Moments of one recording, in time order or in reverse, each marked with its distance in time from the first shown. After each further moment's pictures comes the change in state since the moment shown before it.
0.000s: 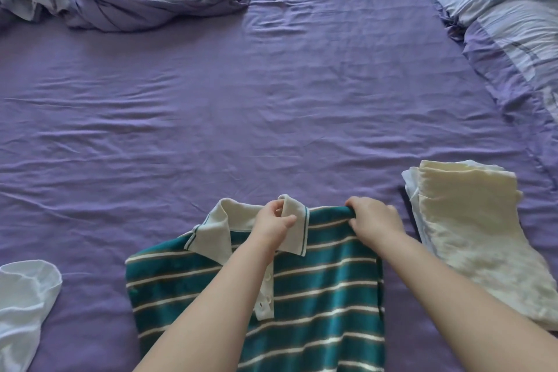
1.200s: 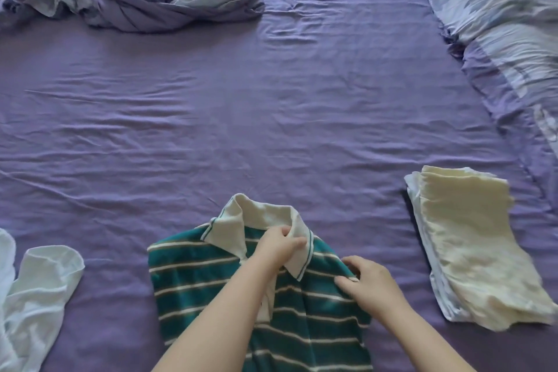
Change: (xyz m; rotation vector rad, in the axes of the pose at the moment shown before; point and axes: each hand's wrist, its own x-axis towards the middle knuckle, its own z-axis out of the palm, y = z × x) left_hand -0.039 -0.019 -0.017 0.295 -0.084 -0.014; right_hand -0.096 -0.012 0.053 0.479 -0.113 0.043
